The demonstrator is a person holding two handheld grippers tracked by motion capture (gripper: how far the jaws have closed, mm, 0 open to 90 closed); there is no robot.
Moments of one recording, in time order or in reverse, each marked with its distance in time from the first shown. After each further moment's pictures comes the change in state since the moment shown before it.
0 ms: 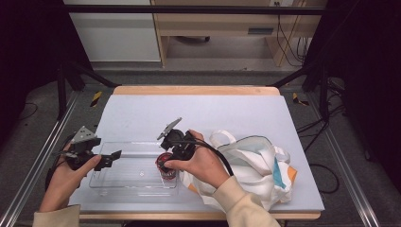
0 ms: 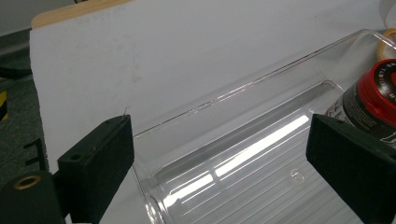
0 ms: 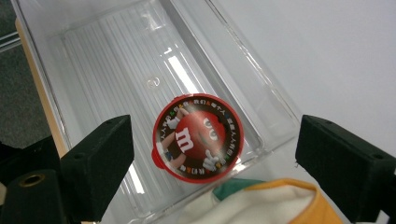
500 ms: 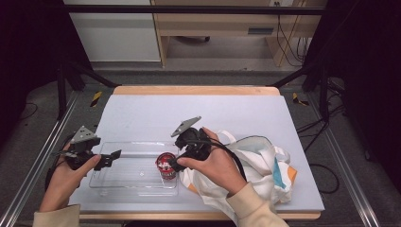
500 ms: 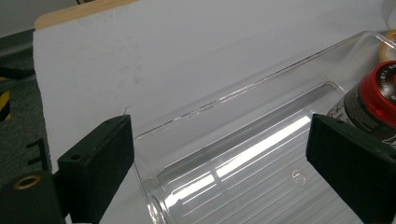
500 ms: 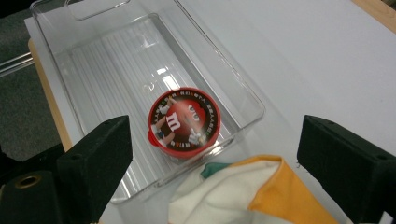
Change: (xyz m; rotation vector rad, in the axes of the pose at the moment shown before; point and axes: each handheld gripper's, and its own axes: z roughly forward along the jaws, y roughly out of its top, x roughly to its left) left arm 0.000 0.001 -0.001 0.000 0.012 -0.001; right arm -0.007 -0.019 -0.039 -0.100 -0.026 0.032
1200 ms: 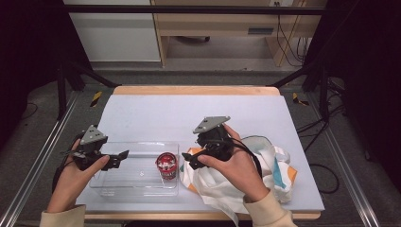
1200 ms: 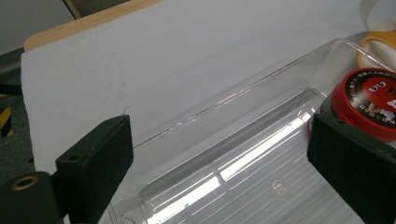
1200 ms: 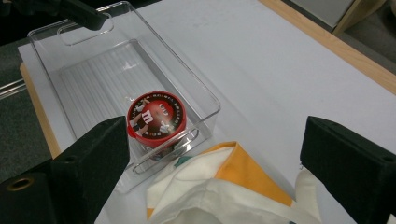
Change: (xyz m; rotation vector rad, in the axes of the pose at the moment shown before) left arm -0.025 0.013 0.003 -0.010 -0.009 0.062; right arm -0.016 -0.023 -0.049 -0.129 -0.079 0.027
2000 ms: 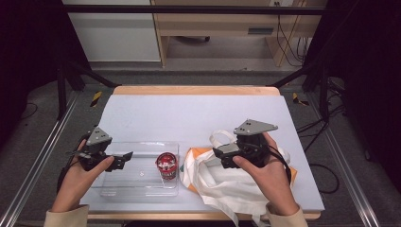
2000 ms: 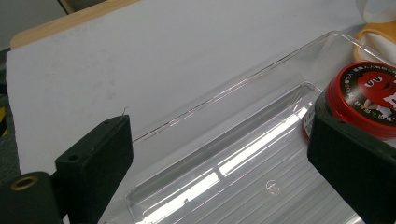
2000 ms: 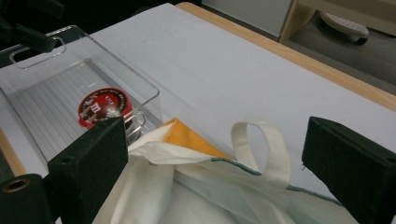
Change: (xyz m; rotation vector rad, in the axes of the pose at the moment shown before) left arm -0.007 0.000 0.007 0.019 -0.010 0.012; right arm -0.034 -0.050 -0.054 -0.119 -0.143 0.129
